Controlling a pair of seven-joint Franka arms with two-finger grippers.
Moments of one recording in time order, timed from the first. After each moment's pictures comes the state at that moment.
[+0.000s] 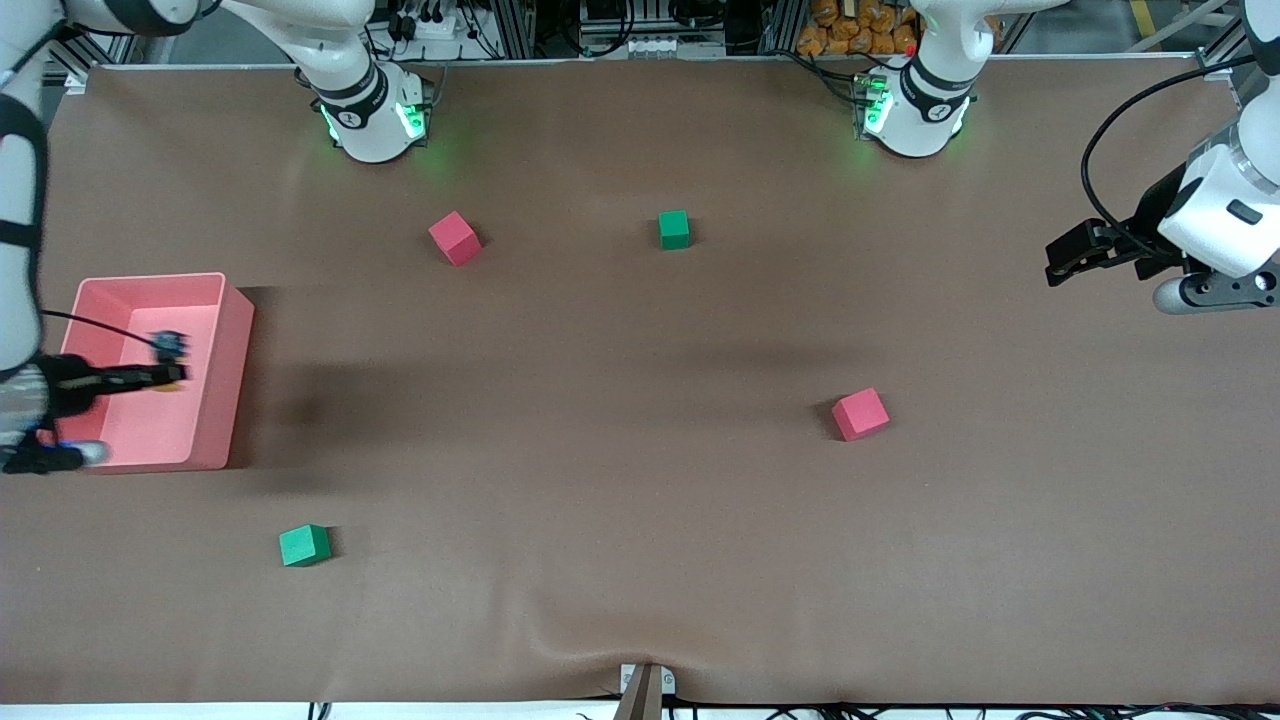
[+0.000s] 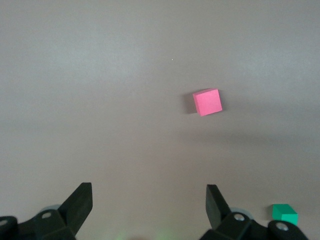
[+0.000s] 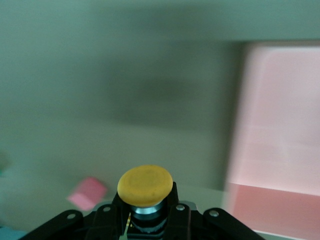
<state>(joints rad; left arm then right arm) 0.05 0.05 -0.18 -1.53 0.01 1.53 -0.19 -0.14 0.58 -0.04 -1.26 0.20 1.39 -0.23</state>
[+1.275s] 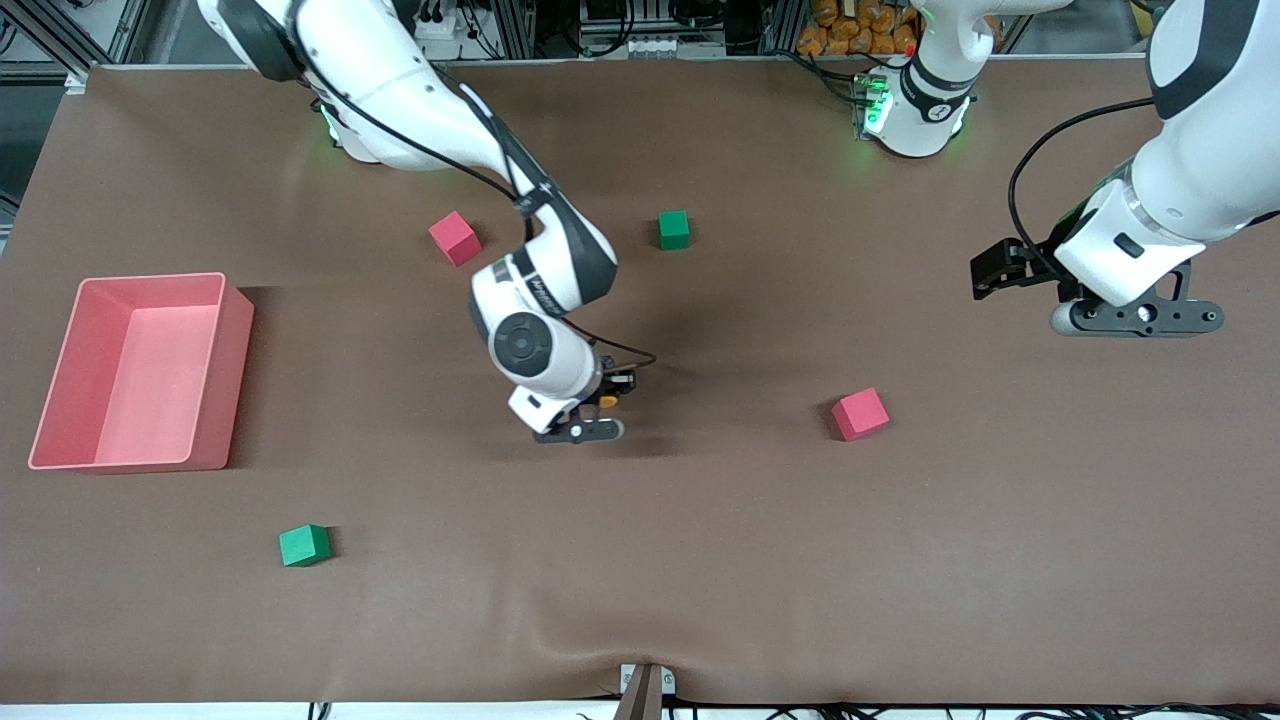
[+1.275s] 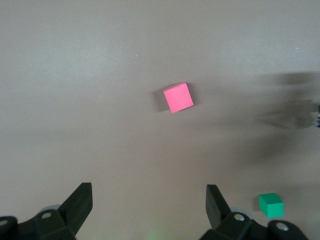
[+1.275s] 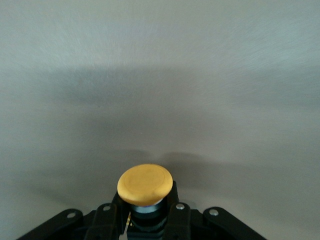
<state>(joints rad) -0.01 0.11 -0.21 -1.53 -0.02 1.57 -0.19 0.67 0.84 -0.04 -1.41 0.31 2.23 0.41</state>
